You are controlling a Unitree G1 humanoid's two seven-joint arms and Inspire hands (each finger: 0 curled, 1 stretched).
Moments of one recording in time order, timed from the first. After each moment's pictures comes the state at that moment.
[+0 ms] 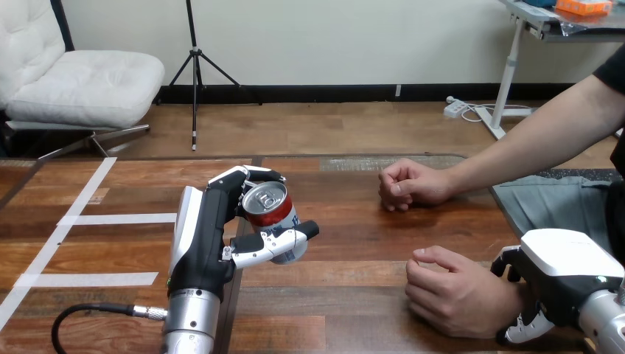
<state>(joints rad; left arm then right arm) -0.01 0.07 -0.10 0.19 0.32 -0.34 0.20 0.09 -0.64 0.08 -0.14 -0.95 0.17 0.42</state>
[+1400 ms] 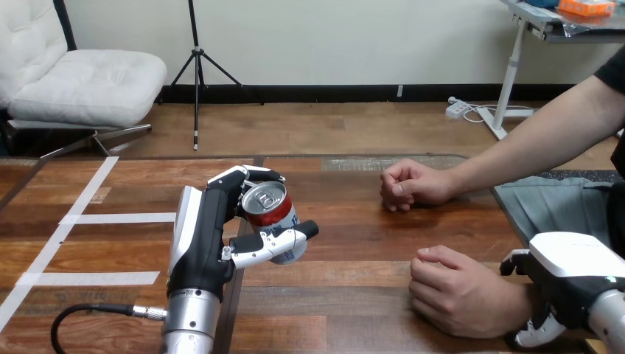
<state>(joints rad) -0.01 0.08 -0.10 0.19 0.32 -0.34 0.20 0.09 -0.68 0.08 -0.15 -0.94 0.20 0.48</state>
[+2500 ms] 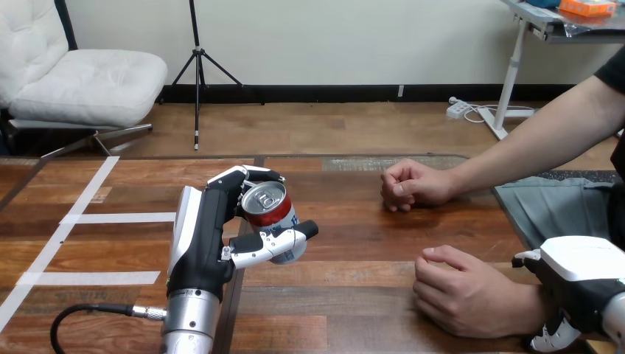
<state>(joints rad) -0.01 0.08 -0.10 0.19 0.32 -0.34 0.20 0.11 -0.74 0.08 -0.15 -0.94 0.20 0.50</state>
